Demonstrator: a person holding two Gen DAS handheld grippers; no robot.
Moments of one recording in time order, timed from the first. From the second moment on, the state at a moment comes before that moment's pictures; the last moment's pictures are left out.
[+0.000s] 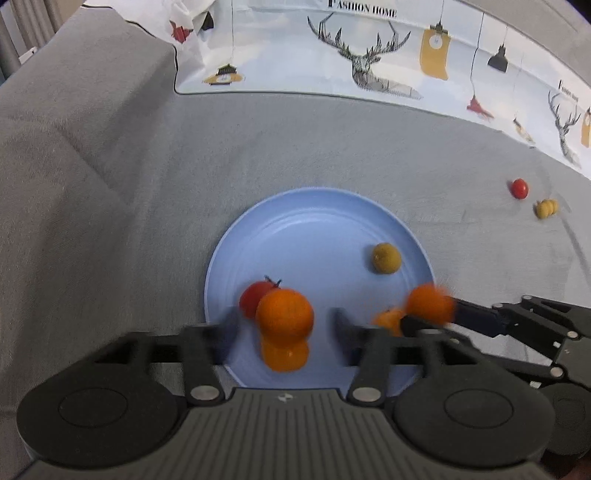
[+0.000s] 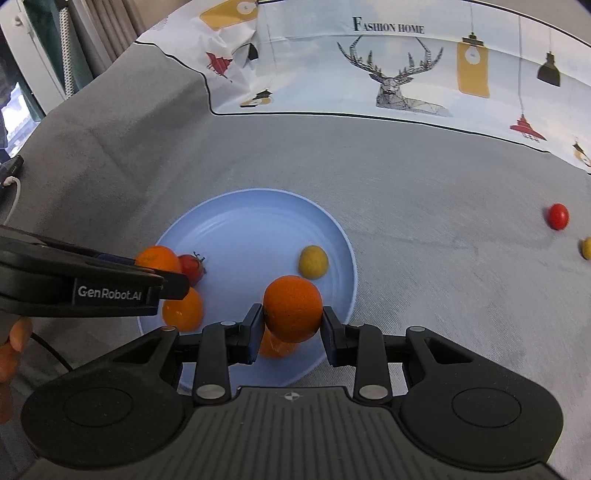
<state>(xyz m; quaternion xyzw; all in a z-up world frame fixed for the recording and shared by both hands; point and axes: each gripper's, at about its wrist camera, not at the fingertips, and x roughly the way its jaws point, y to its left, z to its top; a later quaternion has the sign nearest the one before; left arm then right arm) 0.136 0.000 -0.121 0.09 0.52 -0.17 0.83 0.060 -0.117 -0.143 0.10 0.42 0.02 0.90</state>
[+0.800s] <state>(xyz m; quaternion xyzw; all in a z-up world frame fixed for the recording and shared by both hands) 0.002 0.057 -0.051 0.08 0.47 -0.16 0.87 -0.087 -0.071 -0.073 0.05 0.35 -0.03 0.94</state>
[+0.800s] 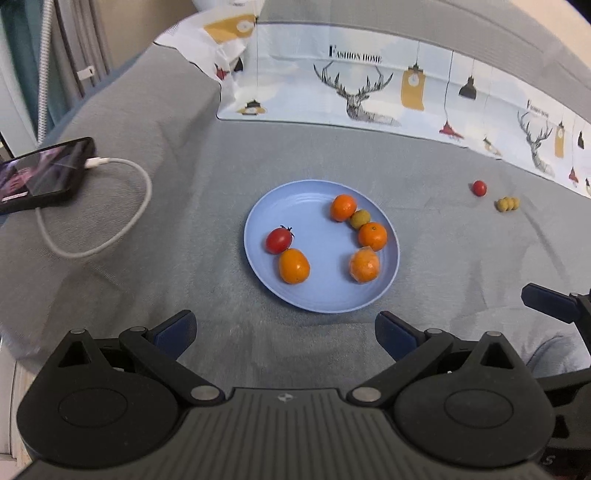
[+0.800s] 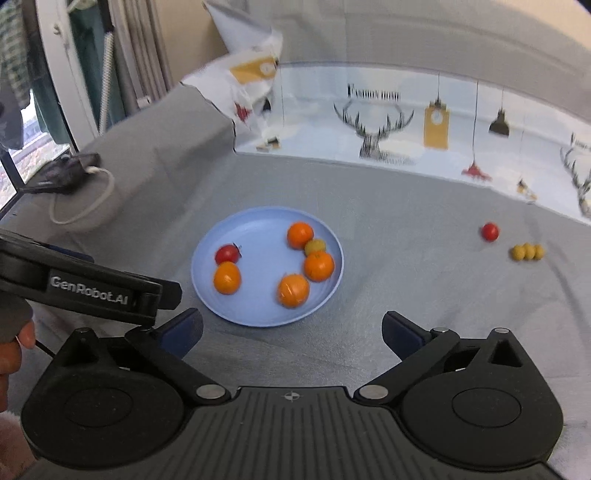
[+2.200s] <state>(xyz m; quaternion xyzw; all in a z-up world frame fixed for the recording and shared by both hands) -0.092 0.071 -0.010 0.09 0.39 -0.16 0.90 -0.182 -0.048 -0.043 0.03 0.27 -0.04 0.96</state>
